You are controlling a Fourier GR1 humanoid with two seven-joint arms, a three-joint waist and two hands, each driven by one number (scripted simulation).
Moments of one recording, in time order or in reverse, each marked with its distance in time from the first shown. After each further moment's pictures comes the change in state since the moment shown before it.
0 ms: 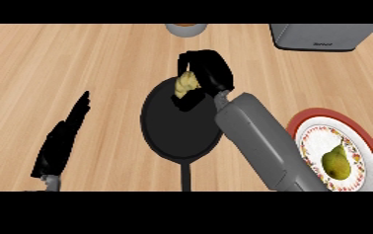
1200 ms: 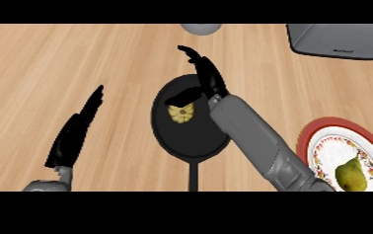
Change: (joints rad) left arm -0.062 -0.030 -0.038 0.019 -0.033 -0.021 0.006; right arm -0.087 0.020 0.094 0.340 -0.723 -0.273 -0.185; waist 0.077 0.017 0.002
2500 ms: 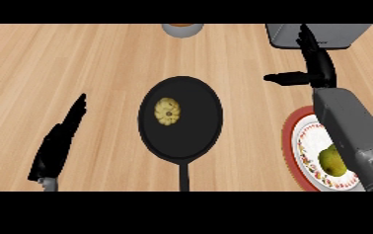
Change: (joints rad) left arm 0.082 0.005 0.081 -0.017 0.003 -0.008 -0.018; right arm 0.088 -0.396 -0.402 0.269 -0.203 0.262 -0.518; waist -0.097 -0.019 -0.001
